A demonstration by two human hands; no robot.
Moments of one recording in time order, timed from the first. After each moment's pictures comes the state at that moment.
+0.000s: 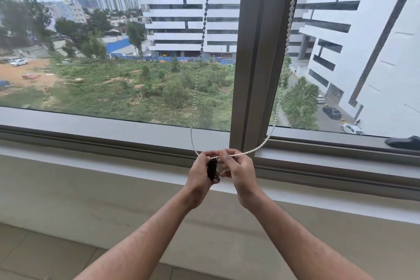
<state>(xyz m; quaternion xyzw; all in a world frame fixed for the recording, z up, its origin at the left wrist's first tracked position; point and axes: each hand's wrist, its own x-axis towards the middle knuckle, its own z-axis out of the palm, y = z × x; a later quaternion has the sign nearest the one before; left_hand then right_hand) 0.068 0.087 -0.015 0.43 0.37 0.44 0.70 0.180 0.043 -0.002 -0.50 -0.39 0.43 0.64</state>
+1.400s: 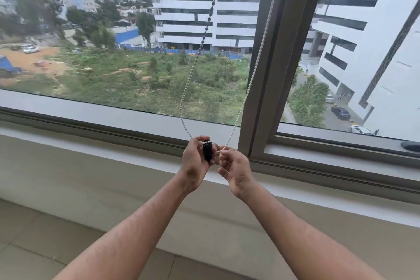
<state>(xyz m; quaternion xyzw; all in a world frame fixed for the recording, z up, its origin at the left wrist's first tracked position) 0.040 0.094 0.016 0.35 0.32 0.51 0.72 0.163 0.078 -0.029 -0.47 -0.22 0.58 0.62</state>
